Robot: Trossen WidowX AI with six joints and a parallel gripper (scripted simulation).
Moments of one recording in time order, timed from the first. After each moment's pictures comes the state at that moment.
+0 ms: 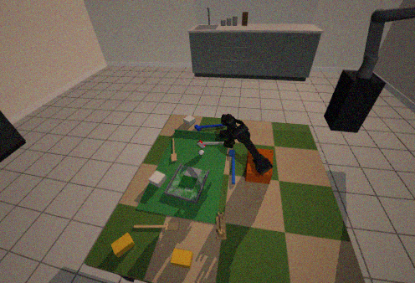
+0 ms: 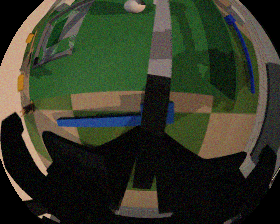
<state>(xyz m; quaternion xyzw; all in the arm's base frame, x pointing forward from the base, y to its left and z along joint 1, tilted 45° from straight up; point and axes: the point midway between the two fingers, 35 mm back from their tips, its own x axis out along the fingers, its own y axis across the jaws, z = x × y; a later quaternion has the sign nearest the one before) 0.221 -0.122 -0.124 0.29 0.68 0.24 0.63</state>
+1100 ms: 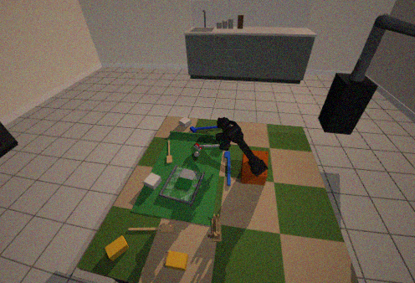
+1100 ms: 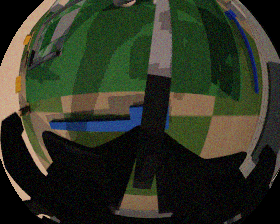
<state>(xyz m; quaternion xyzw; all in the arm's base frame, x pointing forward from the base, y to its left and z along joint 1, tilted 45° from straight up) 0.220 -0.117 -0.153 0.29 0.68 0.24 0.63</state>
